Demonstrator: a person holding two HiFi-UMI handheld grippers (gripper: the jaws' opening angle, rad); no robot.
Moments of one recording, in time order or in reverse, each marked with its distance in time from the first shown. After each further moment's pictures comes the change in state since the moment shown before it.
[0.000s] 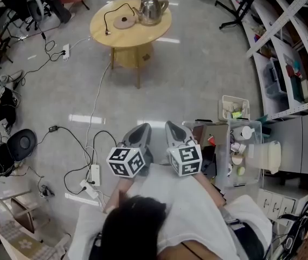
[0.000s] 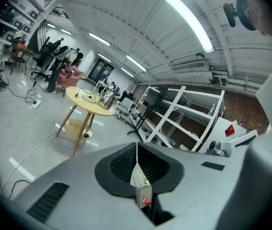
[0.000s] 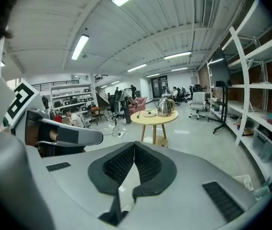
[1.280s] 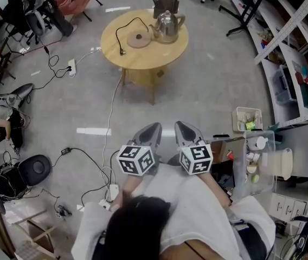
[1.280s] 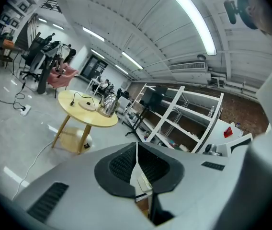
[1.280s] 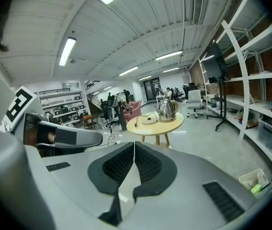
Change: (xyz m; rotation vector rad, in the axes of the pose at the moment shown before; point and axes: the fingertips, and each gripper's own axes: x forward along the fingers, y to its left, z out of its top) left arm 0.065 0.117 0.108 0.036 0.044 -0.080; right arm 0.158 0.006 0.058 0.111 -0.052 -0.060
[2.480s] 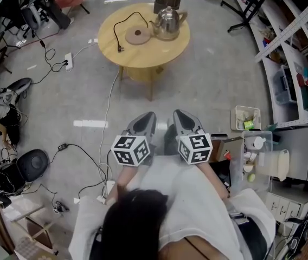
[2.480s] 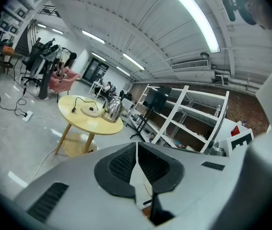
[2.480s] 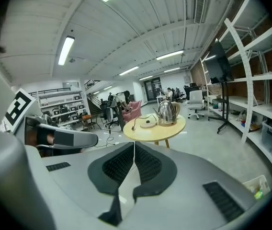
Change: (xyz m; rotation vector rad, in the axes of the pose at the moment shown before) left arm 0.039 0.036 0.039 0.026 -0.014 0.044; right arm 0.055 -0.028 0.029 -0.005 0.001 0.010
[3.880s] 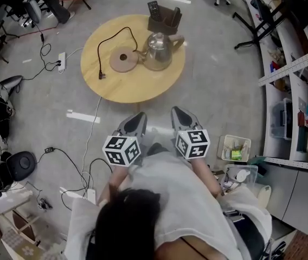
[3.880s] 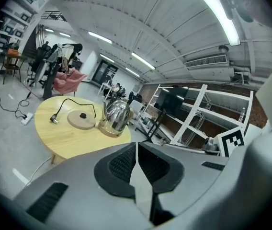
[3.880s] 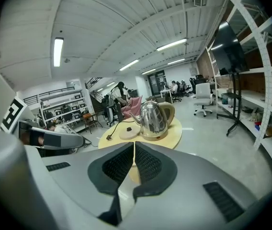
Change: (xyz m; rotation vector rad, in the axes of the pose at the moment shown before) left arm 0.221 0.043 0.090 -0.038 -0.026 0.128; right arm 0.176 -0.198 0.082 0.011 0.069 0.097
